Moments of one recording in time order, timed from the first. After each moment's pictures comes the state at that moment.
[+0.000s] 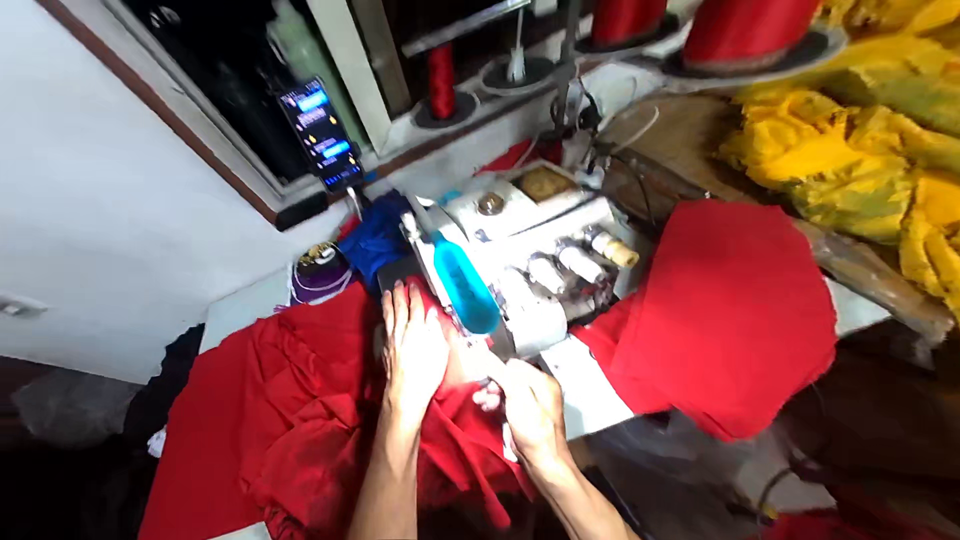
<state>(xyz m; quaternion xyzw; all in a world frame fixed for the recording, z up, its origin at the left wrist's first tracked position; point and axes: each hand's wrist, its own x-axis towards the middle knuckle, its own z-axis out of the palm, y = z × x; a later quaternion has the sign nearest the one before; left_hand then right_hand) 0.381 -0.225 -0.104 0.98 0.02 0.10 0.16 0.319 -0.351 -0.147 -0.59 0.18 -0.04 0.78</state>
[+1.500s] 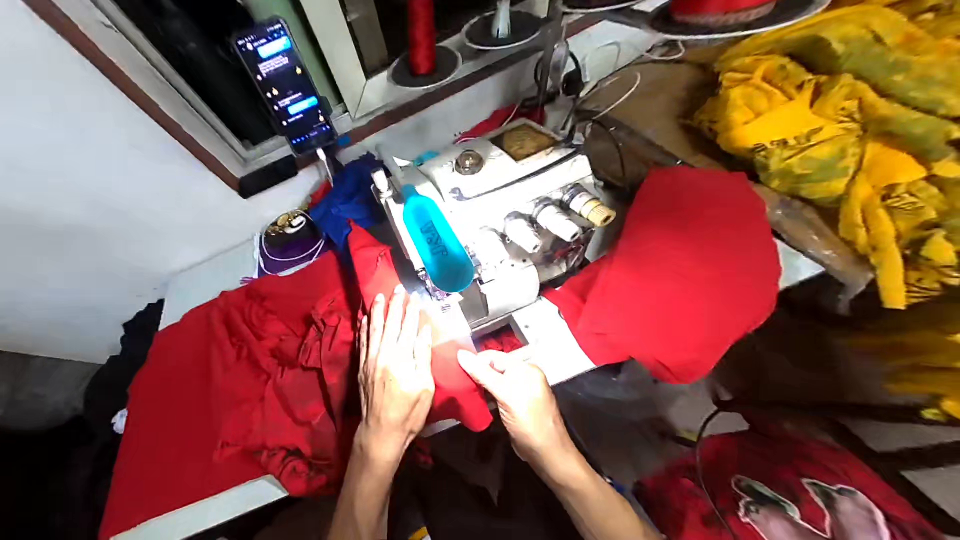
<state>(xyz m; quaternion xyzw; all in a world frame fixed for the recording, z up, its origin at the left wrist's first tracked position) 0.310 -0.218 -0.132 0.96 -0.10 0.18 0.19 0.281 -0.379 -0.156 -0.63 0.08 0.01 0.77</state>
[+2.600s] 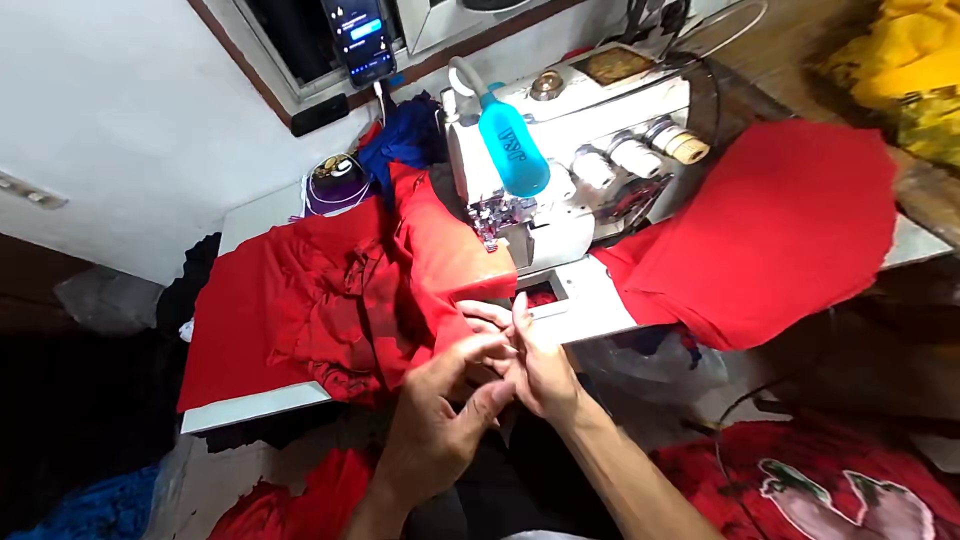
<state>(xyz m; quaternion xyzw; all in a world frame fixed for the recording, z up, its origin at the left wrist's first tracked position) 0.199 -0.218 -0.083 0.79 -0.13 0.02 0.60 0.261 -0.365 -0.160 -0.49 -0.06 0.19 0.85</state>
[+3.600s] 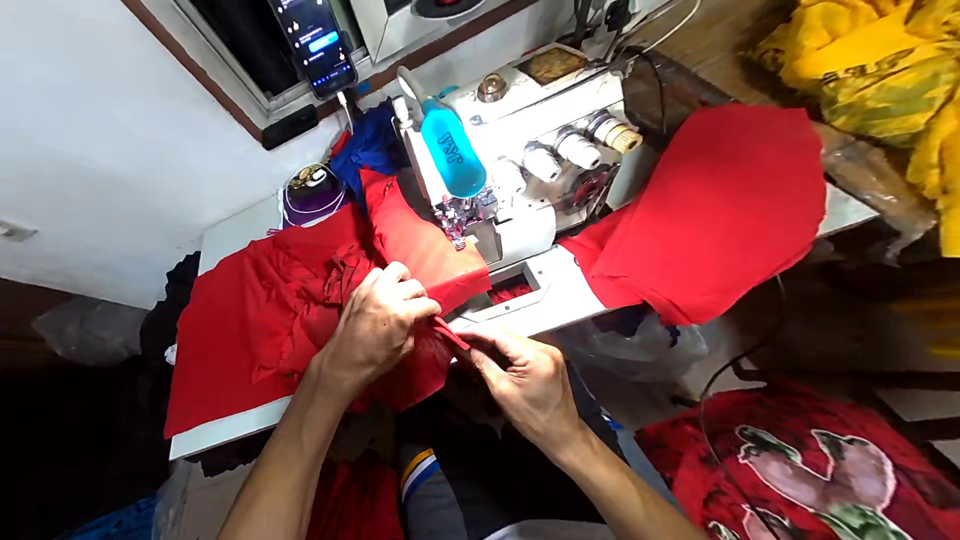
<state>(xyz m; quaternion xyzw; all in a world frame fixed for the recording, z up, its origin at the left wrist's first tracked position) 0.298 -0.174 -0.060 0.91 -0.39 0.09 0.07 0.232 -0.370 -0.151 -0.76 -0.13 -0.19 0.61</state>
